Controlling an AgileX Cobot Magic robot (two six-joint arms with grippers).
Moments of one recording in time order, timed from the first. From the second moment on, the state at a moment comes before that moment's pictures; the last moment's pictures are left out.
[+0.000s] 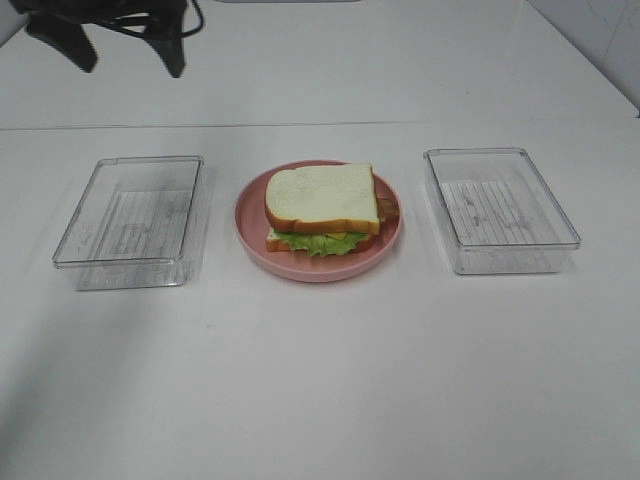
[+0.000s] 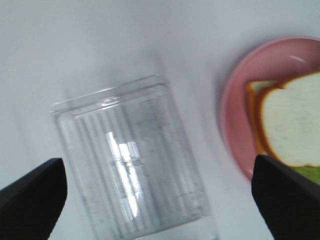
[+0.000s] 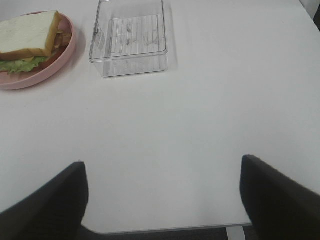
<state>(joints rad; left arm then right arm) -0.22 2.14 -2.12 -0.06 1.21 -0.07 0.09 0.00 -0.46 -0.08 1.11 0.14</state>
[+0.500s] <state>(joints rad) -0.05 1.90 -1.87 -0.05 1.21 0.00 0.09 0.00 -0.46 -0.08 1.11 0.14</state>
